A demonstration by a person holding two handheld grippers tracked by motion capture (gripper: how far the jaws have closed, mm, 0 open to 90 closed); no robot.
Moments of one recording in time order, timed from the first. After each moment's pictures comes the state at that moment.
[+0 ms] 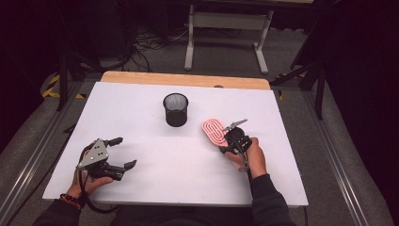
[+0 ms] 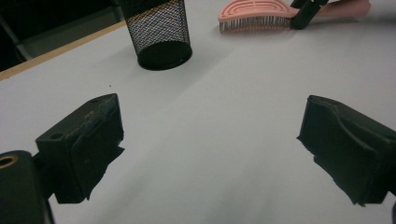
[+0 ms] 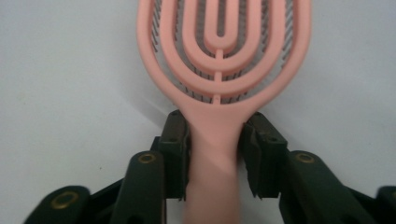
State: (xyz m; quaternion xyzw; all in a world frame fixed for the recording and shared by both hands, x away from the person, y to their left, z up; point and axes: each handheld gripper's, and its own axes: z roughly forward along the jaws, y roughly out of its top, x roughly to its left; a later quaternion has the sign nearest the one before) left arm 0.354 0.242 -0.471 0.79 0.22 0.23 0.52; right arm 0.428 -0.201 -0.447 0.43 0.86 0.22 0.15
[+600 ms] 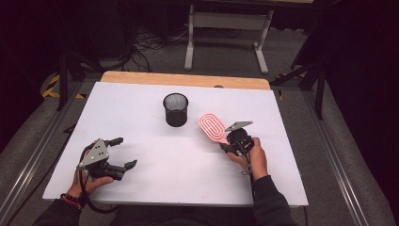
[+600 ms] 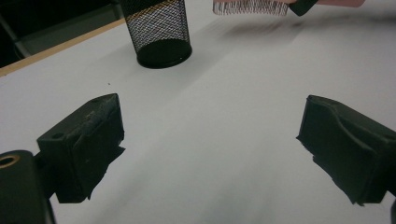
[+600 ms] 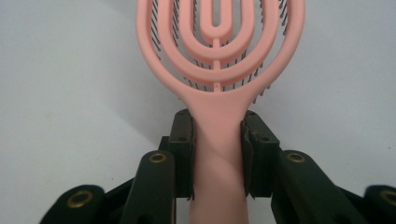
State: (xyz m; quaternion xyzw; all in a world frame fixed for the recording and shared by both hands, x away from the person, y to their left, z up) left arm 0.355 0.241 -0.472 0.79 0.23 0.22 0.52; right arm 0.418 -0.207 -0.437 0.40 0.85 0.28 0.19
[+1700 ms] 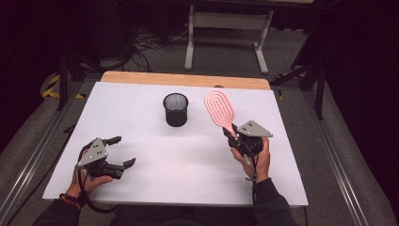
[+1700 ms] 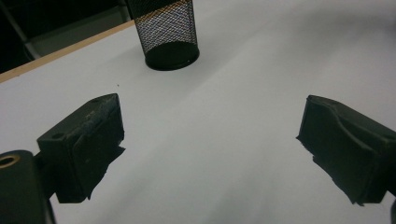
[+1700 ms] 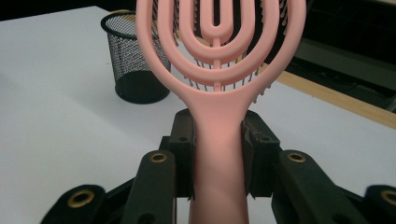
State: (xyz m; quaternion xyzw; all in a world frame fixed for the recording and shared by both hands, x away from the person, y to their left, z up) left arm 0.355 0.244 -0.469 0.79 0.23 0.23 0.52; right arm 0.382 -0.214 -0.404 0.36 0.74 0.45 0.34
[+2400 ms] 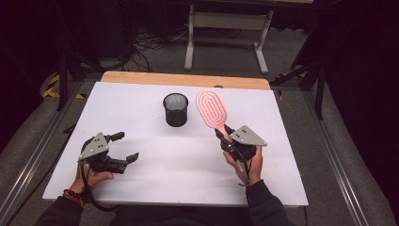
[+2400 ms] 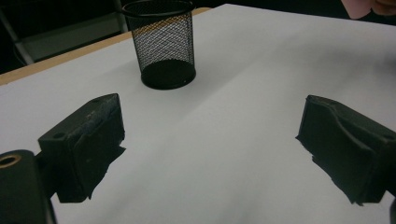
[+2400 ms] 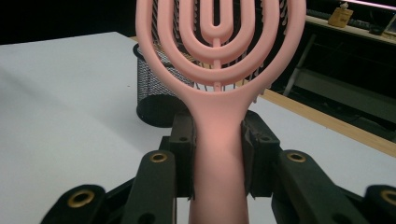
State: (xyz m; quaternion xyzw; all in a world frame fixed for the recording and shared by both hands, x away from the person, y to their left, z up) left arm 0.368 0.233 -0.455 0.77 0.25 0.20 0.56; right arm 0.369 -0.192 -0.410 0.32 0.73 0.49 0.36
